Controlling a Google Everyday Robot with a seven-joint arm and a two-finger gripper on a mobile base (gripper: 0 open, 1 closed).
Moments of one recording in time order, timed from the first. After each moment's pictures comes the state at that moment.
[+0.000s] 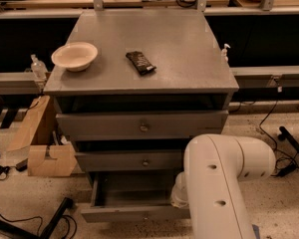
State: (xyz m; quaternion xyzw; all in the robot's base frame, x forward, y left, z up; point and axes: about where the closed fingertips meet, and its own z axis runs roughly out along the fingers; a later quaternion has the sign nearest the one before) arm 0.542 -0.134 0.175 -0.71 0.70 0.06 0.08
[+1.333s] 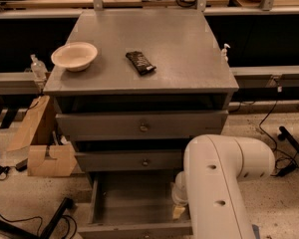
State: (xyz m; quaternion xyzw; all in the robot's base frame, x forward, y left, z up) arm 0.547 -0.132 0.174 -0.71 0.70 0.06 0.08
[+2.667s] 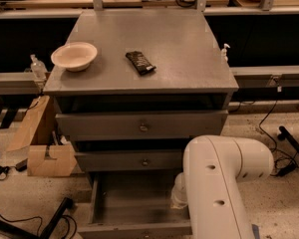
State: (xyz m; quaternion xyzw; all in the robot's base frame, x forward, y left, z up) arm 0.540 -0.131 0.168 -0.71 0.70 0.06 0.07
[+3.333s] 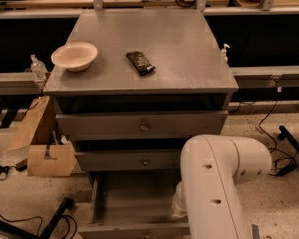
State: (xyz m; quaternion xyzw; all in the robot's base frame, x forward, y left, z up) arm 0.513 -0.134 0.158 -0.70 0.71 0.07 0.07
